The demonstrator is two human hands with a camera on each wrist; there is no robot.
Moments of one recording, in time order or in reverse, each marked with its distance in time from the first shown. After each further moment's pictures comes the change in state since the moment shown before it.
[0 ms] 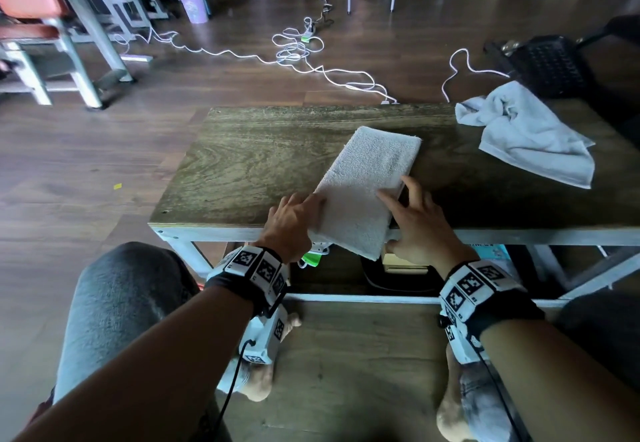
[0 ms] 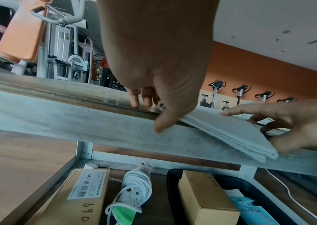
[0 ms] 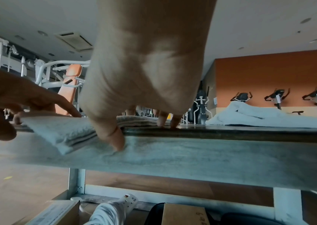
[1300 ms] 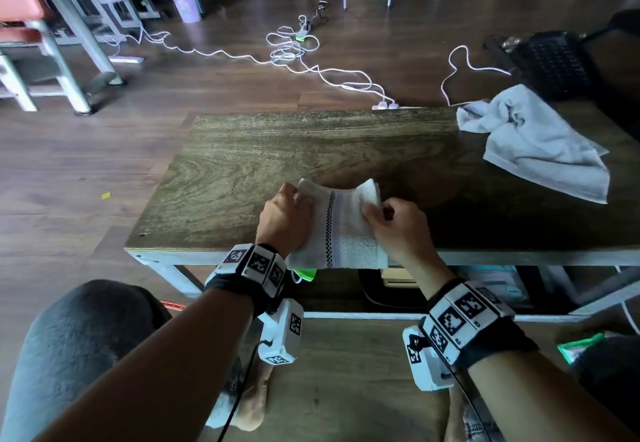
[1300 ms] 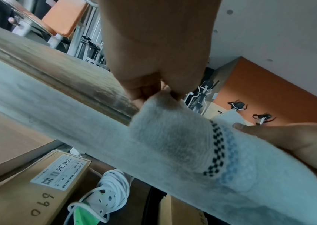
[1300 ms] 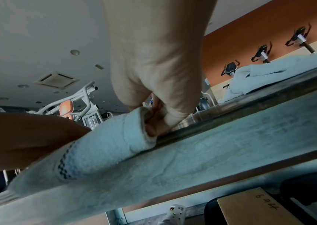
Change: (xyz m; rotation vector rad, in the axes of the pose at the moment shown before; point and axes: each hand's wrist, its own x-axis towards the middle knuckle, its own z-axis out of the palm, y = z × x) left_hand 0.059 0.006 0.001 -0.407 0.245 -0.287; right_hand 0.036 -0.025 -0.003 0.824 0.262 0.261
